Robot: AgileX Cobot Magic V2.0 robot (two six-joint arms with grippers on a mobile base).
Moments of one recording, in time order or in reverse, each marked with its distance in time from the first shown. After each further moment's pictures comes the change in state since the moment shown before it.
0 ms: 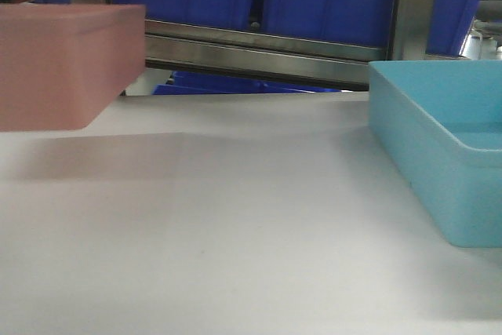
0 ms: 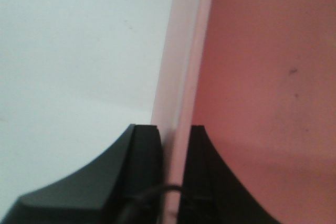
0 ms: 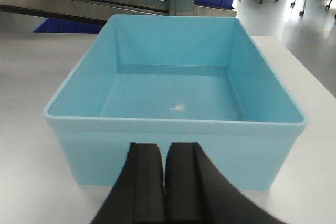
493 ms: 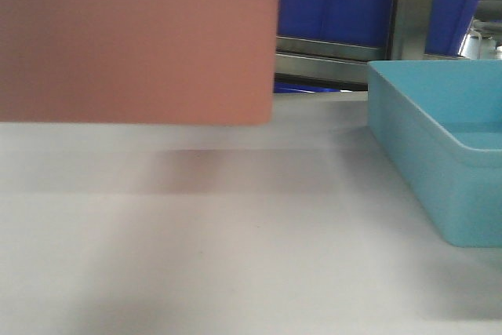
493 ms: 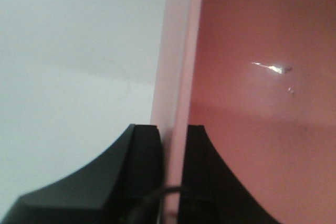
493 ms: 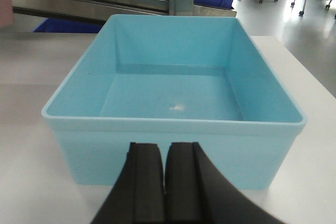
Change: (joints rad) left arm -0.521 -0.094 0.048 0.250 0.046 -0.516; right arm 0.000 0.000 0.000 0.000 0.000 0.000
